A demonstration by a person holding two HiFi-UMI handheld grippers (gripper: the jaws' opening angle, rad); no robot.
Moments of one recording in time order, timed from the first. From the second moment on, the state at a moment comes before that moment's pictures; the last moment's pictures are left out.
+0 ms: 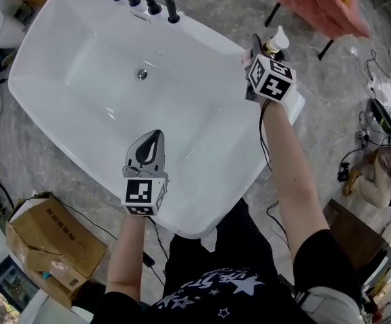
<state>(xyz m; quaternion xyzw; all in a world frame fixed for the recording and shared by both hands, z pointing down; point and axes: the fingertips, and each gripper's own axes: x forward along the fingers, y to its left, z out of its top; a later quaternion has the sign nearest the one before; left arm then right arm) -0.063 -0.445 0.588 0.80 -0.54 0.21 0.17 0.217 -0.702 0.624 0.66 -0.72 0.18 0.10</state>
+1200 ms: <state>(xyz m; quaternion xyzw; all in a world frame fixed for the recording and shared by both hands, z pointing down) -0.075 -0.407 0.567 0.80 -0.55 0.19 0.17 0.200 -0.648 0.609 0.65 -0.73 0.16 0.14</state>
